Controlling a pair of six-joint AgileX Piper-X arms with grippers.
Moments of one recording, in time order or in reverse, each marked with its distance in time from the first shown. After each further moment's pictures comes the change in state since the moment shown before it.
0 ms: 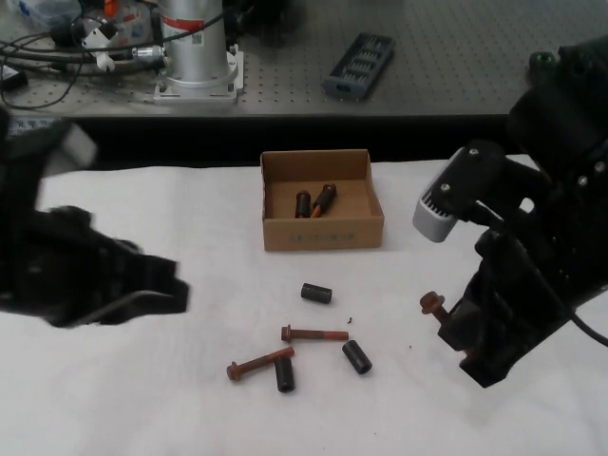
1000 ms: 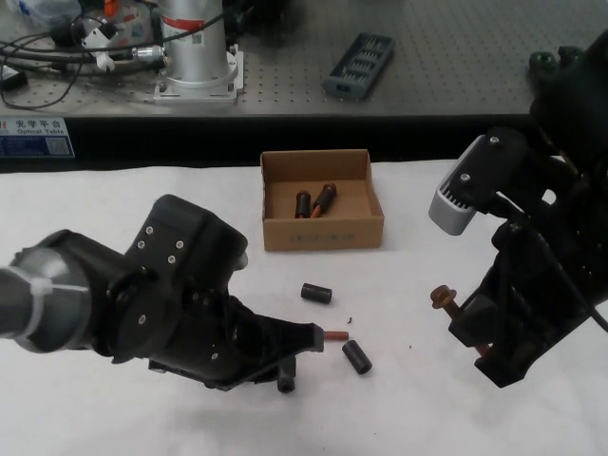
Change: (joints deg) left arm -14.2 28.1 0.0 -21.2 -15.2 -19.6; right arm 0.0 -1.8 0.0 1.1 0.3 0.2
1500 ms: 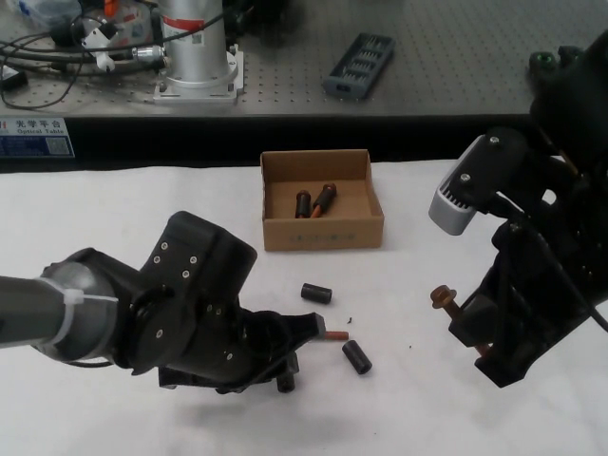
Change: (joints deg) left arm 0.0 4.0 0.0 -5.8 -2.9 -11.3; right arm 0.0 0.0 0.0 0.0 0.0 0.0
